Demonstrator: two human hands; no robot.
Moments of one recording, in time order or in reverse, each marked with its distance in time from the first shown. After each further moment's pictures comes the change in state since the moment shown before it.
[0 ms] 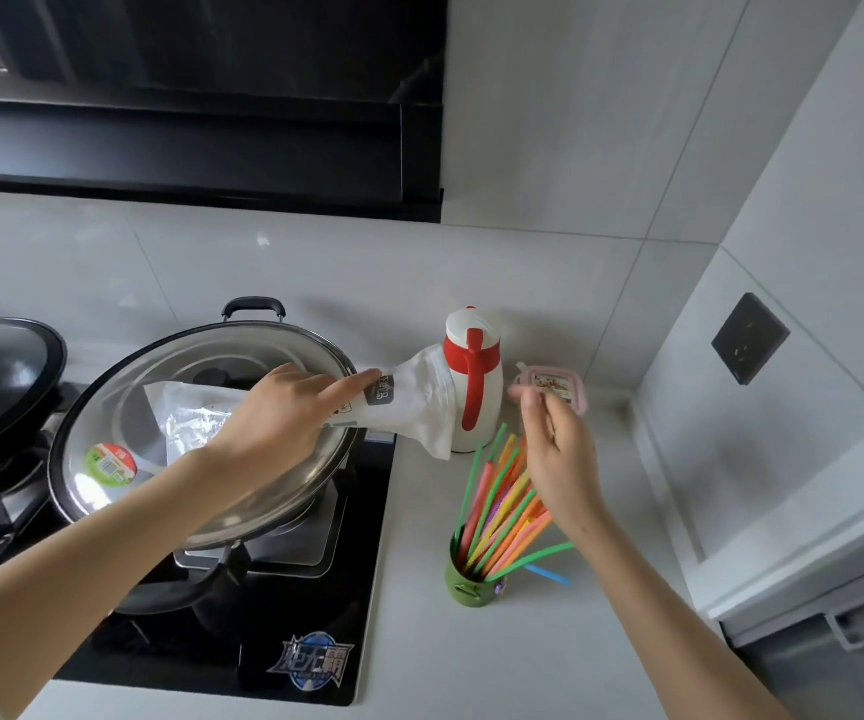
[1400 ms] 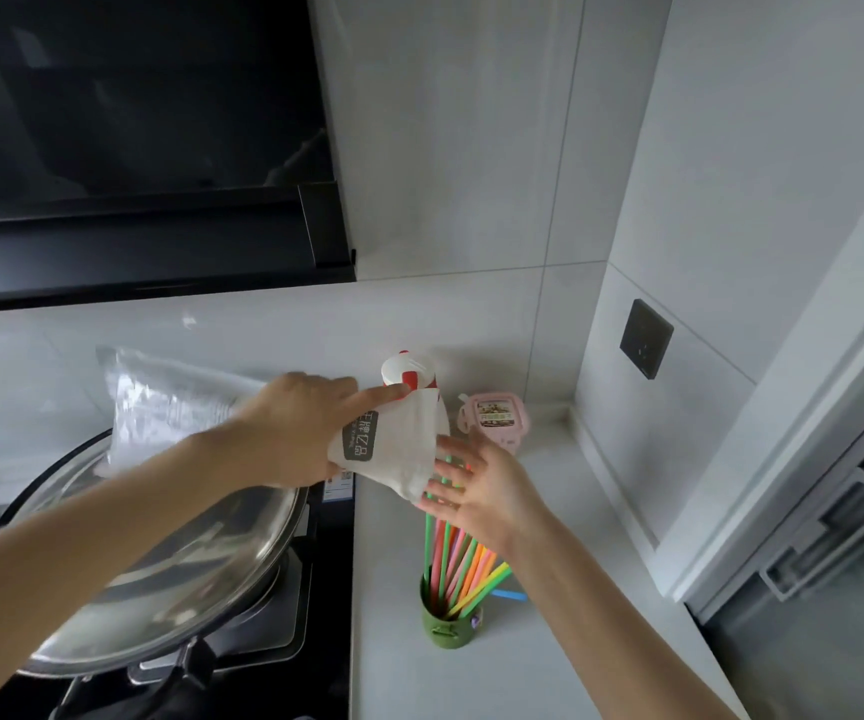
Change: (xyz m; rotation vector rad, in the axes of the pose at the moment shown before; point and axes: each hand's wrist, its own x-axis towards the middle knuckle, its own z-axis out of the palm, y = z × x) left_hand 0.084 0.043 -0.051 0.183 -0.290 0.274; right_hand 0.002 -0.016 -0.001 1.117 -0.122 0.994
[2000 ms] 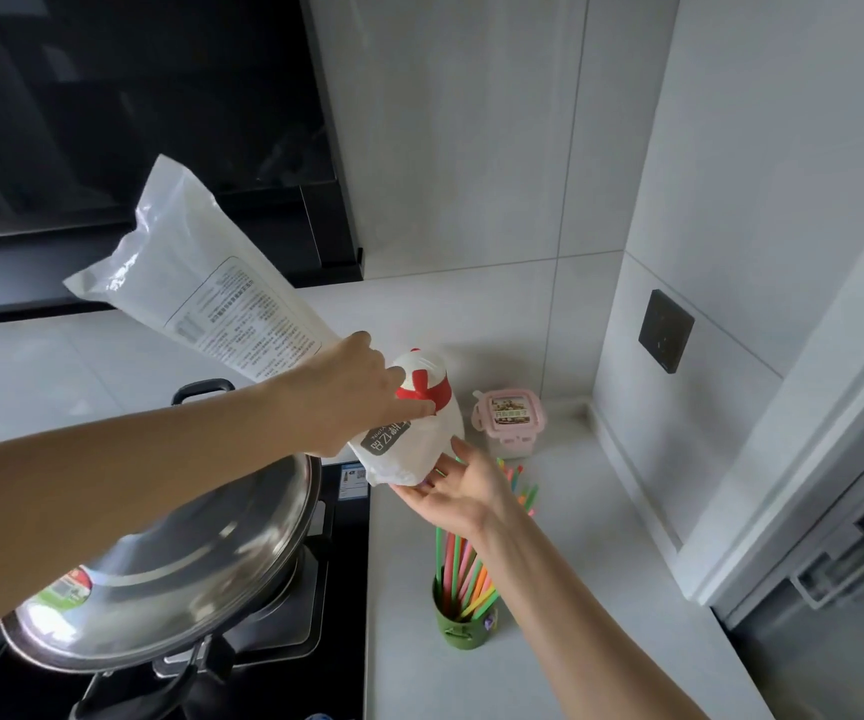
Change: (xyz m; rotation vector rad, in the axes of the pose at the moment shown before) left_hand 0.043 0.019 -0.045 0.673 -0.261 0.373; right_hand 0.030 0.008 0.012 0.386 -0.094 0.198
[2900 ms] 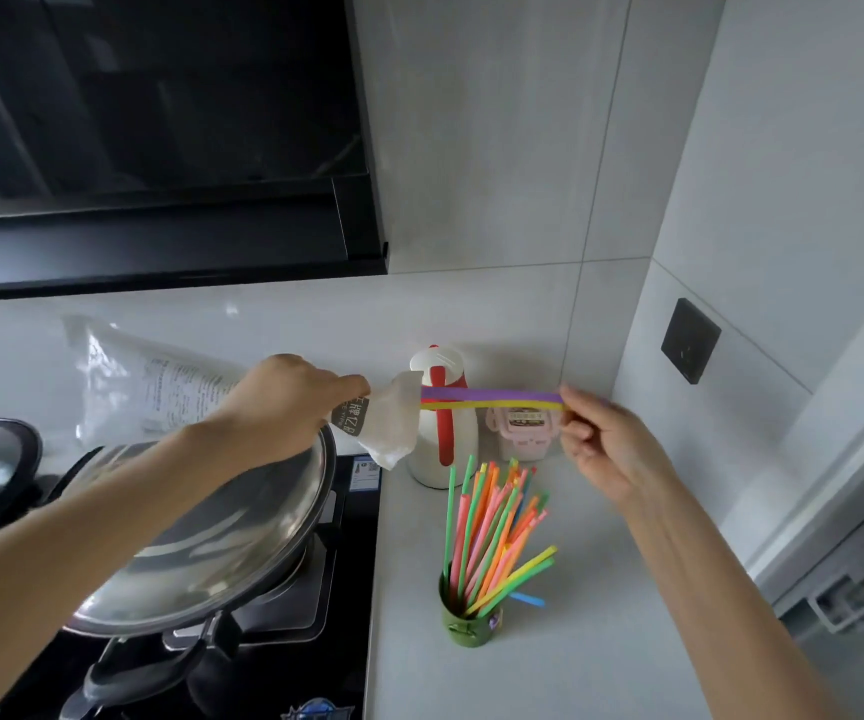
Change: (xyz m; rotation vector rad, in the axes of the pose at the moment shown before) left_hand -0.046 0.023 0.074 -0.661 0.394 -0.541; right_hand -0.064 -0.085 -0.007 -0.478 -0.009 -0.583
